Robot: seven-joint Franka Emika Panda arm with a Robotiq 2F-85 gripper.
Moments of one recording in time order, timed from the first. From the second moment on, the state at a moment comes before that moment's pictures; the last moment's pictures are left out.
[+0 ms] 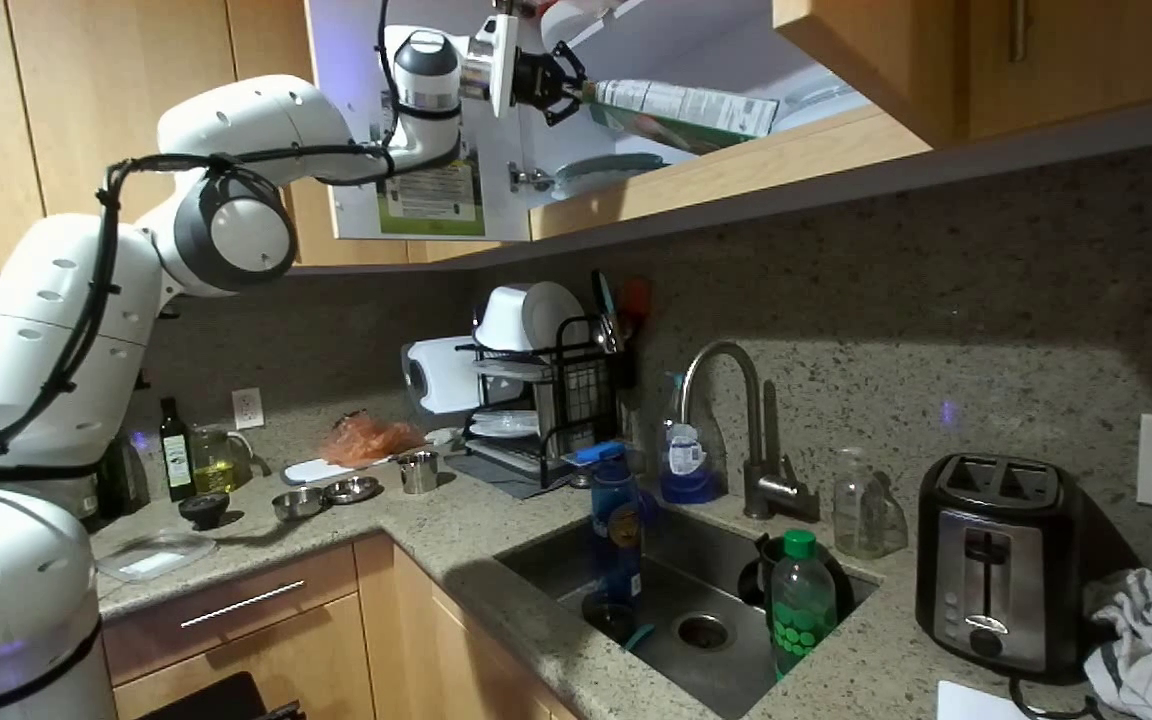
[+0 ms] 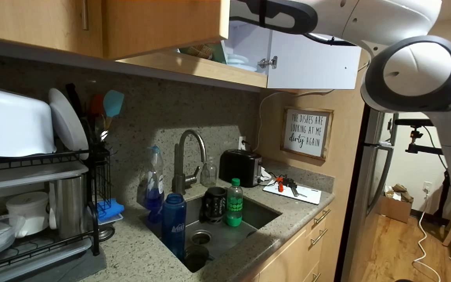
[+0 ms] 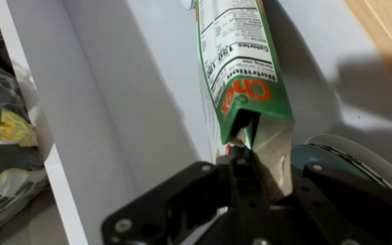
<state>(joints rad) 0.14 0.39 0.02 -0.71 -0.96 2.17 -0.37</state>
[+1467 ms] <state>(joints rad) 0.21 0.57 -0.08 -0.47 -0.91 2.10 -0.39</state>
